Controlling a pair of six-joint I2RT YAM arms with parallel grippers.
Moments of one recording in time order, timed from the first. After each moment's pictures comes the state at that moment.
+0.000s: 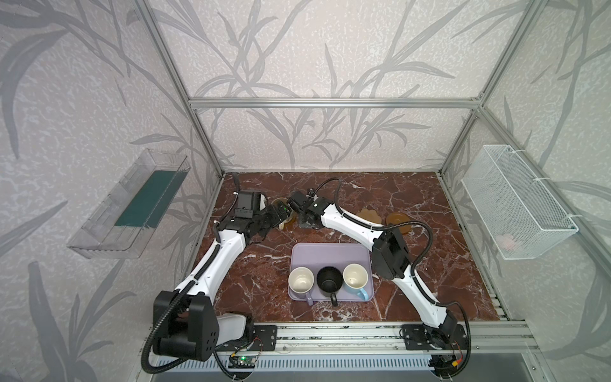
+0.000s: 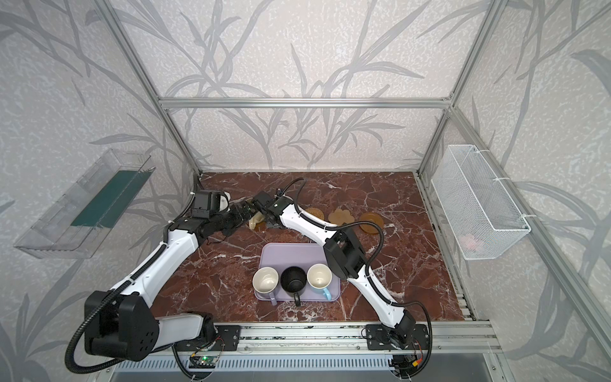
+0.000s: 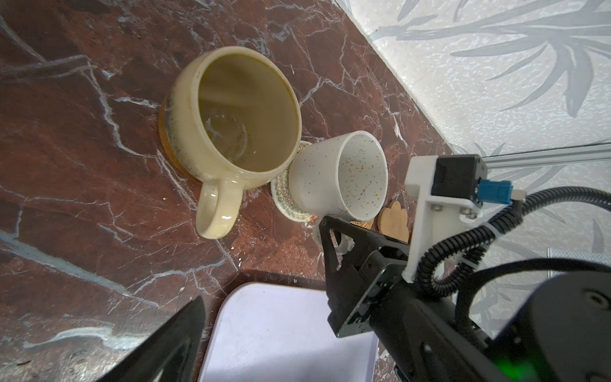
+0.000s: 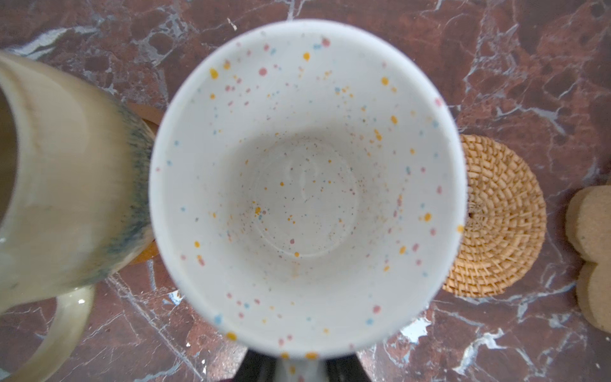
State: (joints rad) left arm -0.11 1.28 0.97 -0.47 0.33 -0.73; right arm 0.88 2.46 2.27 -0.95 0.36 0.78
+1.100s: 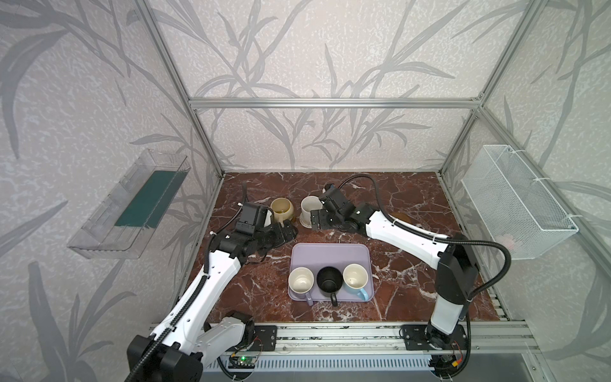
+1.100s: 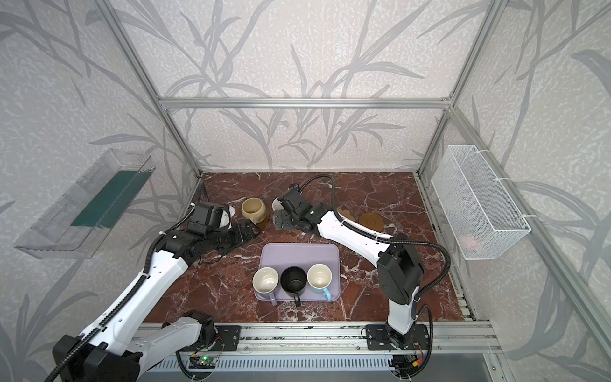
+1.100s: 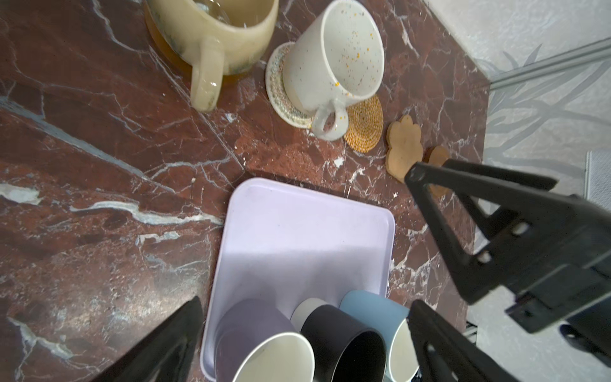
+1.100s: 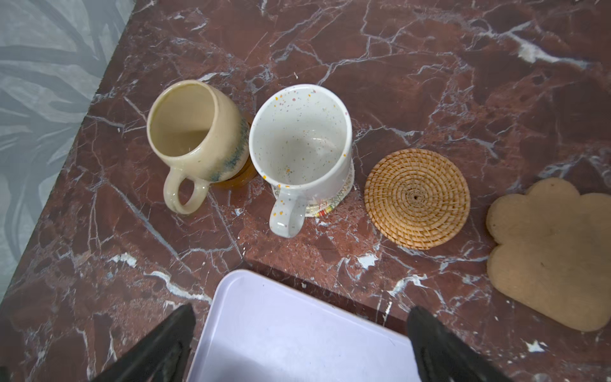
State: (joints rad) left arm -0.31 1.05 0.98 -0.84 0.24 -0.68; right arm 0.85 1.79 1.53 -0.57 0.18 0.56
